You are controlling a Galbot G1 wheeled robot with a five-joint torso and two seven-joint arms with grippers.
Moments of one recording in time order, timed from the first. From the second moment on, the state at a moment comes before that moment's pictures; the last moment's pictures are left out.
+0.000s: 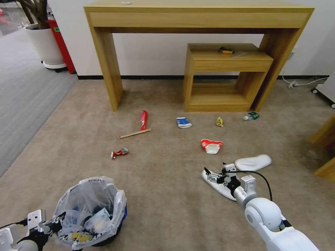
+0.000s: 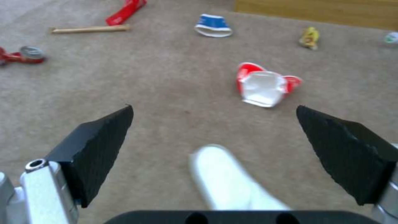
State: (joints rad) left arm 1.83 -1.36 -1.10 -2.19 -0.68 0.74 0.03; right arm -1.29 1.01 0.34 1.81 0.47 -0.27 0.01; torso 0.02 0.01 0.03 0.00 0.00
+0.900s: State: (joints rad) left arm 1.86 -1.39 -1.12 -2.21 -0.67 0.72 0.04; right arm -1.10 1.12 0.22 1.33 0.34 -0.20 -0.19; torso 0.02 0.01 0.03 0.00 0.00
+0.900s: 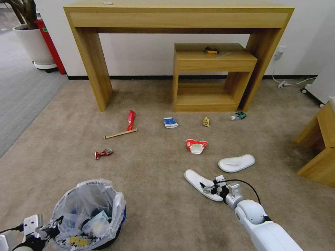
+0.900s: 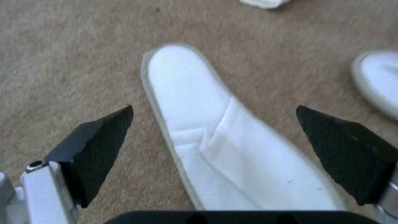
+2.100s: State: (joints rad) left arm 1.84 -1.38 -1.07 -2.21 -0.63 0.74 0.03; right arm -1.02 1.25 0.29 1.07 0.27 -0.14 -0.18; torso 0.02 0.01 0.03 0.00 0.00
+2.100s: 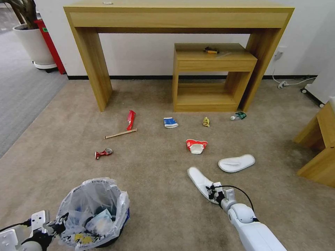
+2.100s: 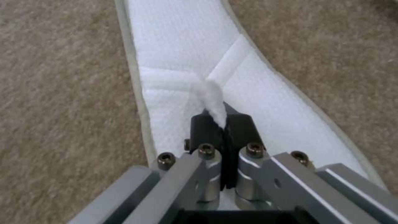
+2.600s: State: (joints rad) left arm 1.84 -1.37 -1.06 -2.23 -0.63 0.74 0.03; right arm -1.09 1.19 0.36 1.32 0.24 -0.10 -0.17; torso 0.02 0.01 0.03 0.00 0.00
